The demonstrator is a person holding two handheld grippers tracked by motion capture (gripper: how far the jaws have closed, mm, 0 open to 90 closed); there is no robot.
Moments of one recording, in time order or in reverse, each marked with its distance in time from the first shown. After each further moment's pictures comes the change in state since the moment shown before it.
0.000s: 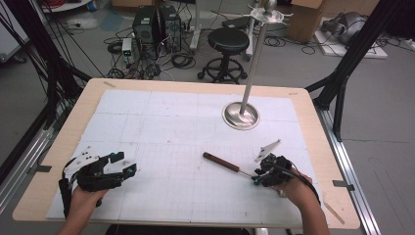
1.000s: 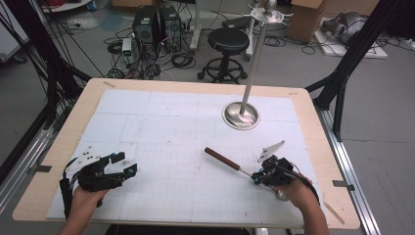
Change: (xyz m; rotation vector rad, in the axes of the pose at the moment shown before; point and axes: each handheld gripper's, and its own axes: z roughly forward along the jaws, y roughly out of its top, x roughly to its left) left arm -0.001 -0.001 0.002 0.005 0.002 -0.006; right arm 0.003 -0.006 -0.004 -0.074 0.052 0.052
